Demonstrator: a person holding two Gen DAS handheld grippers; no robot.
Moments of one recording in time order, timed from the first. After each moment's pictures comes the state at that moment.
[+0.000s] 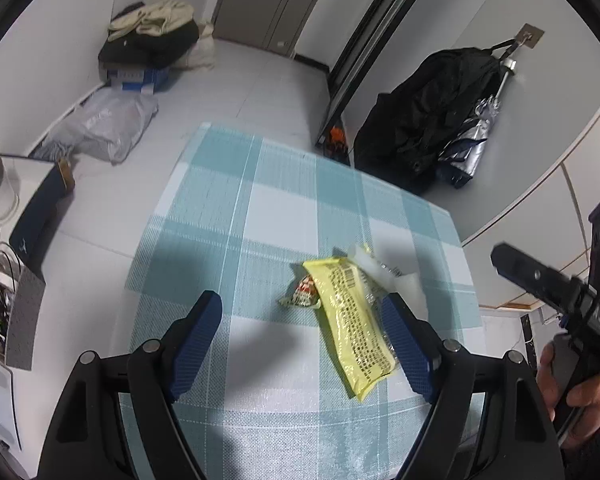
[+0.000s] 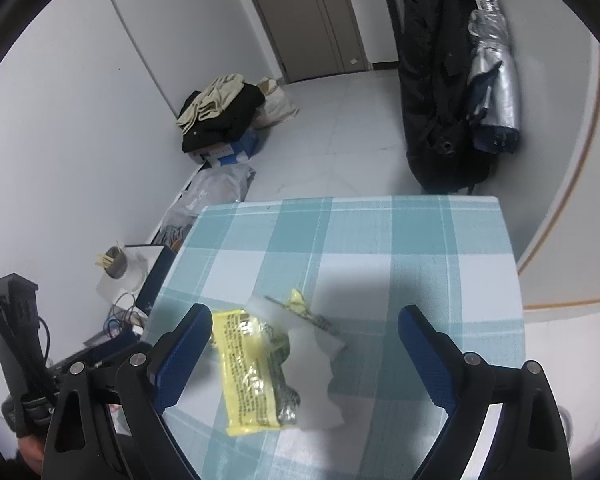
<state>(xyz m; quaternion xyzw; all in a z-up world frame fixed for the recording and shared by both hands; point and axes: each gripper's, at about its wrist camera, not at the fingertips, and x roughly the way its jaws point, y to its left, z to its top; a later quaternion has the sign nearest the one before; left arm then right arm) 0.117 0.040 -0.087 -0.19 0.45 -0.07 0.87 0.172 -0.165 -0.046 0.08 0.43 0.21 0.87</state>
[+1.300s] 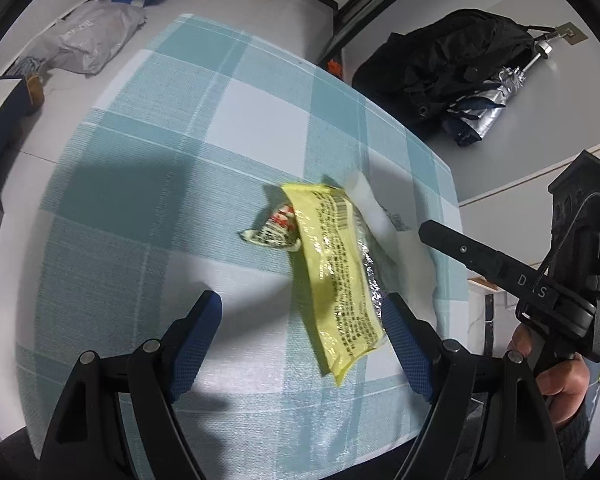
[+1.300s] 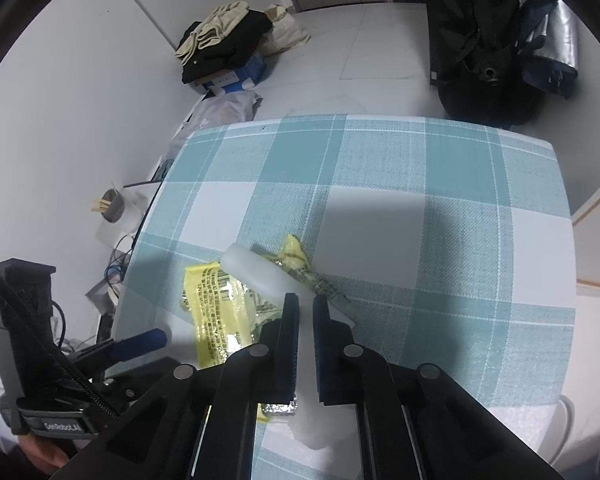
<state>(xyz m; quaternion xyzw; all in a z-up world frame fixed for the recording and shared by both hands) 0.135 0.028 -0.131 -0.26 0.55 -0.12 0.78 0.204 -0.146 -0.098 0.06 0.55 0.24 0.80</state>
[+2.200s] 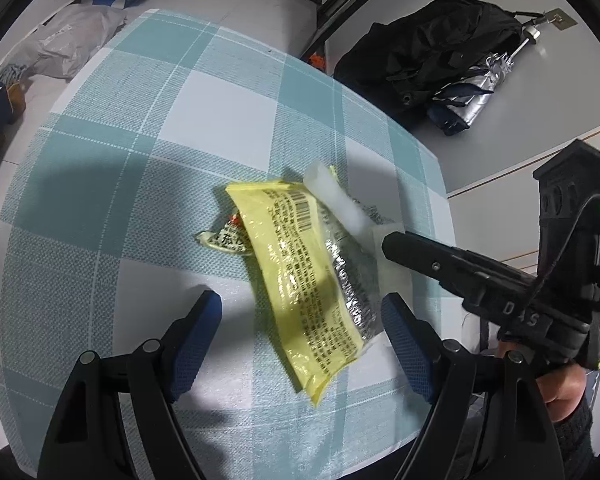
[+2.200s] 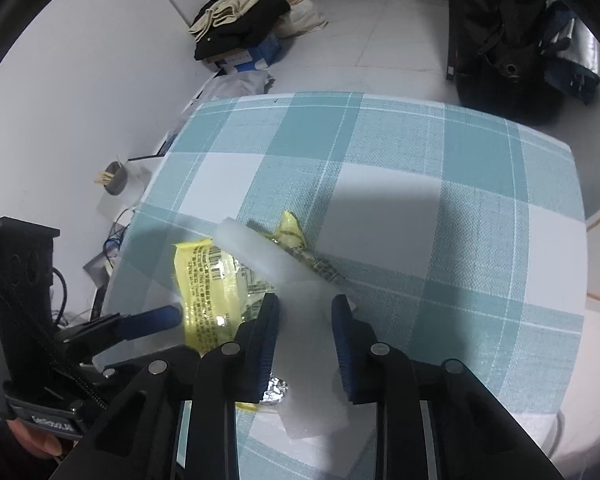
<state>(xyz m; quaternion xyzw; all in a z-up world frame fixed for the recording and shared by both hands) 0.144 0.010 -0.133 -0.26 0.55 -0.14 0.78 0.201 -0.140 -0.110 0.03 0.56 0.27 0.78</state>
